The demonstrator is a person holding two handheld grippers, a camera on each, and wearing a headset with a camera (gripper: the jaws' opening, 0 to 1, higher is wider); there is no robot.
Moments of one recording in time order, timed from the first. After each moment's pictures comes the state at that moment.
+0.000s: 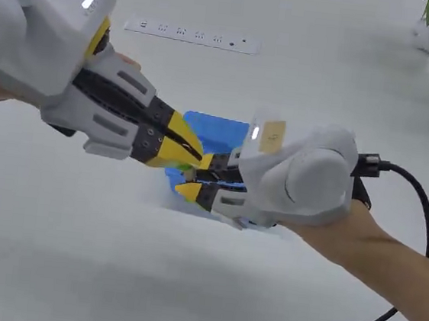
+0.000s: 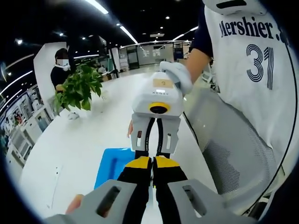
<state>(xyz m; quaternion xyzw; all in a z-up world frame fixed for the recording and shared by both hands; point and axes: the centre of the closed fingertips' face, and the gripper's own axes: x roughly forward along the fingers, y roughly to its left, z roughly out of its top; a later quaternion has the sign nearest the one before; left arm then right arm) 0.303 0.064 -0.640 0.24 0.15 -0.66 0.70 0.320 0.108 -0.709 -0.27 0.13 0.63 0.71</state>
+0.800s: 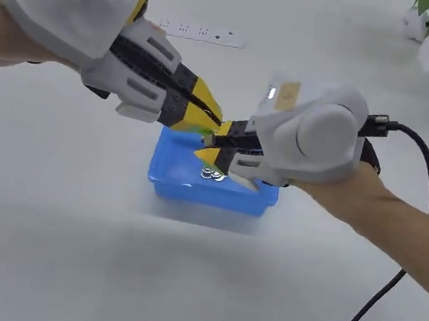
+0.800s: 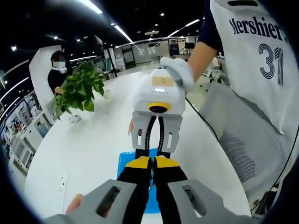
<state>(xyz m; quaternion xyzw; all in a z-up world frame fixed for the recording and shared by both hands) 0.366 0.045 -0.662 0.26 0.14 -0.67 0.68 0.388 0.088 -0.732 -0.28 0.16 0.60 0.73</state>
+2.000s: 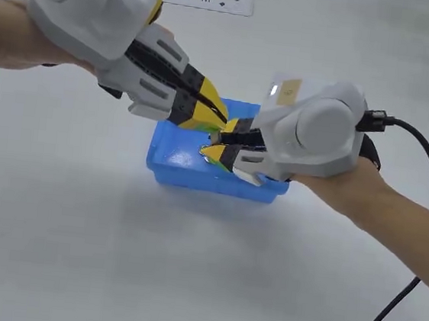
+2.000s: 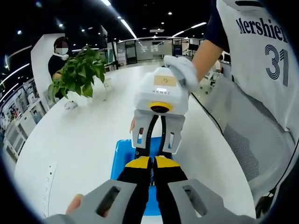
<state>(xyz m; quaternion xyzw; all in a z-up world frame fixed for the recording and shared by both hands) 0.384 0.047 -0.700 0.23 0.18 -0.67 0.68 0.398 0.084 -0.771 -0.25 0.19 0.60 0.74</state>
